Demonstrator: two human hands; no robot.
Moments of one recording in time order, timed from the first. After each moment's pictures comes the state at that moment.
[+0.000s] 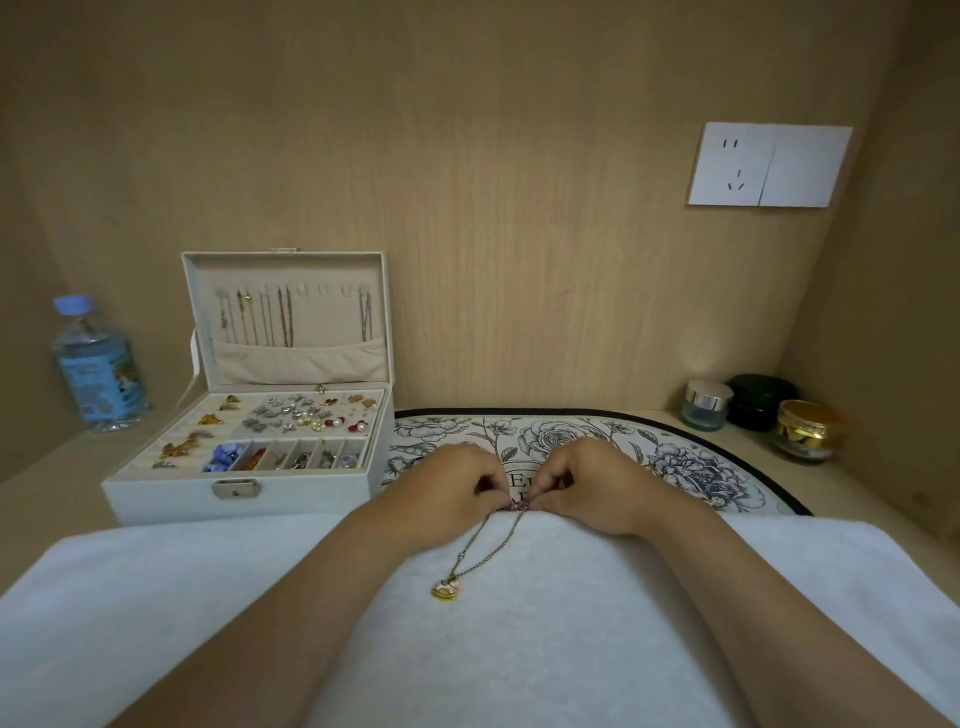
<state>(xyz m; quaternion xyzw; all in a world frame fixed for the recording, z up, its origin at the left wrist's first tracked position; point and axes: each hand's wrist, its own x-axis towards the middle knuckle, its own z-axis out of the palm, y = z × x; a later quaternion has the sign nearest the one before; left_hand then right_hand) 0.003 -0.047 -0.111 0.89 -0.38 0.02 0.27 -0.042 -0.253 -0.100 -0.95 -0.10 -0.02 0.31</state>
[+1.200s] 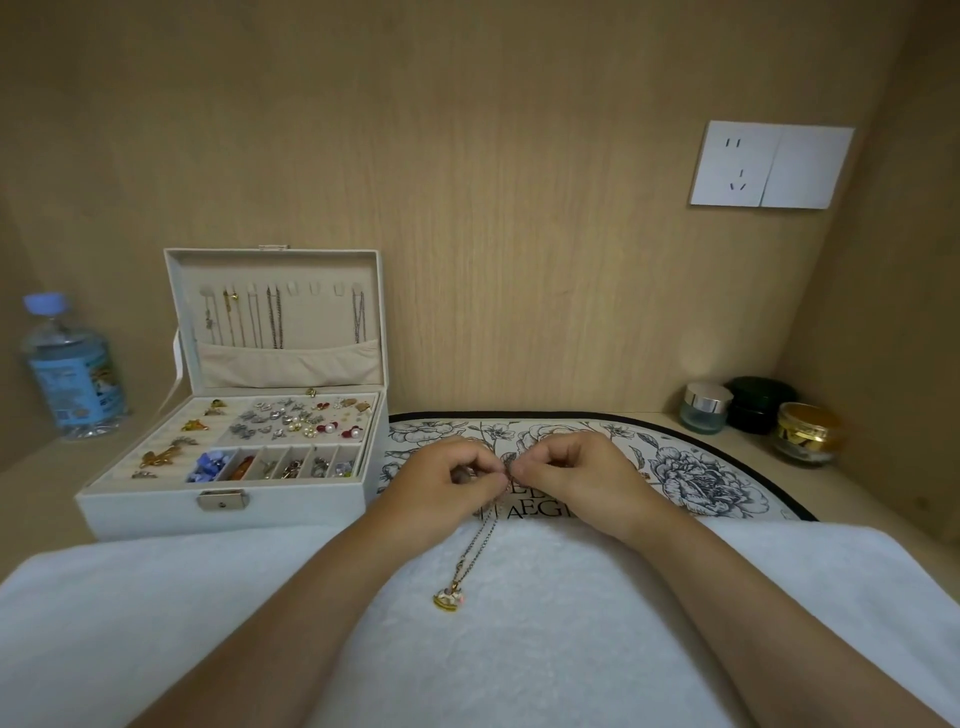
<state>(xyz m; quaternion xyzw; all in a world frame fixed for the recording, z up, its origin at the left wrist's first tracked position) 0.001 -0.043 -0.116 0.81 -0.29 0.01 0.51 -0.046 -0.231 -0.099 -0.84 -0.04 -0.07 0.53</state>
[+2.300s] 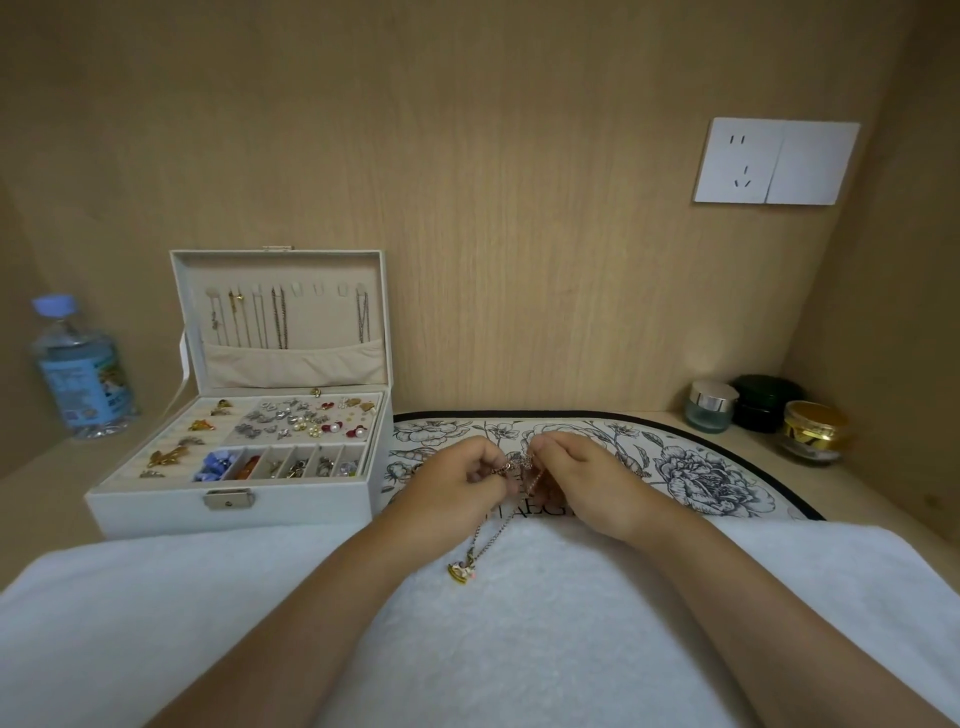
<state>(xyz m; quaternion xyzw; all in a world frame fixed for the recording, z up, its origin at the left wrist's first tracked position) -0.011 -0.051 -0.110 0.81 -0.23 -0.05 0.53 -0.041 -0.228 -0.101 -0.87 -0.06 -0.07 0.48</state>
